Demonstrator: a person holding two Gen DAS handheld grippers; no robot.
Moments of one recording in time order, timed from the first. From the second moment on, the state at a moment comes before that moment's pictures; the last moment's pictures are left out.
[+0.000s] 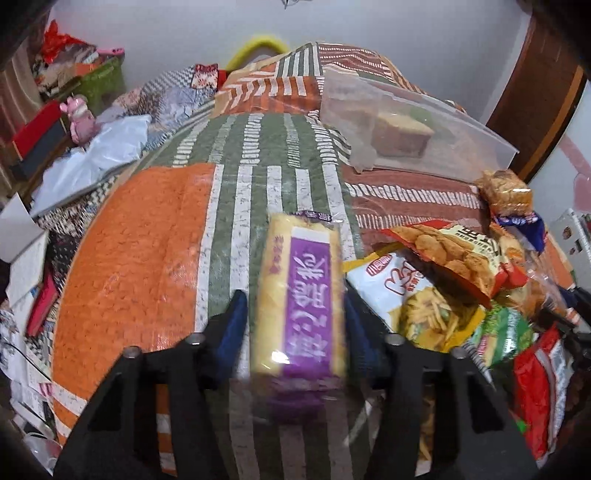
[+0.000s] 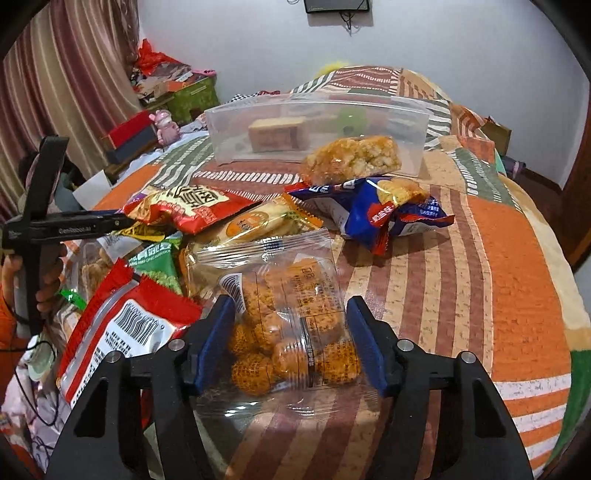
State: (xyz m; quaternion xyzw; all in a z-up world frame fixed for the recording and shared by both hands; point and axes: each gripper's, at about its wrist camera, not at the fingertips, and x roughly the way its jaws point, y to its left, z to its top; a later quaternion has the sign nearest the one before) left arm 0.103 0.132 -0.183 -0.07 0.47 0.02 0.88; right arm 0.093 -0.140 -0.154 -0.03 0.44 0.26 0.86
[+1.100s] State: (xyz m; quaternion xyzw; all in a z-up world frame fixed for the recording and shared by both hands) left arm 0.101 0.082 -0.070 -0.05 0.34 -0.04 0.94; right arm 0.125 -0.160 -0.063 0.02 0.32 0.22 0.92
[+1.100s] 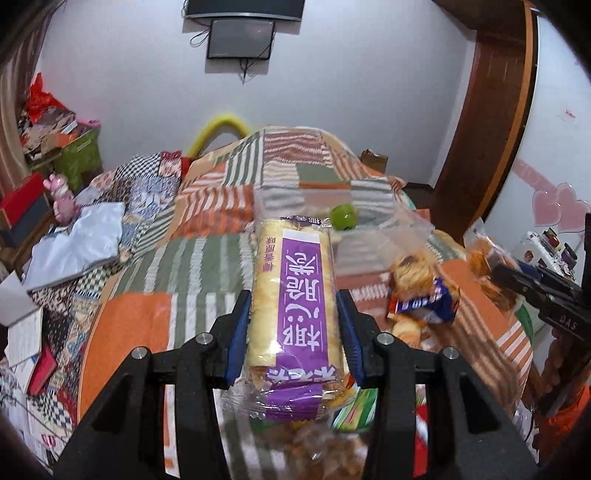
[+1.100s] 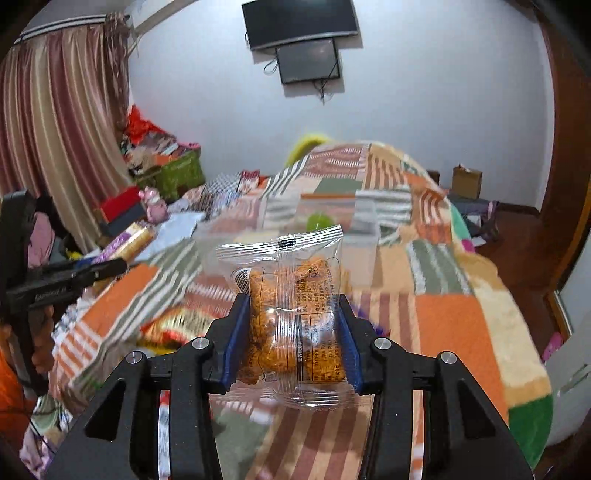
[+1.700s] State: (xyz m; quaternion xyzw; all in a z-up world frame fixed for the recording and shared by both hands) left arm 0.207 0.040 -0.063 -0.04 0.36 -0.07 0.93; right arm 0.202 -0.145 -0.055 0.02 0.30 0.22 0.93
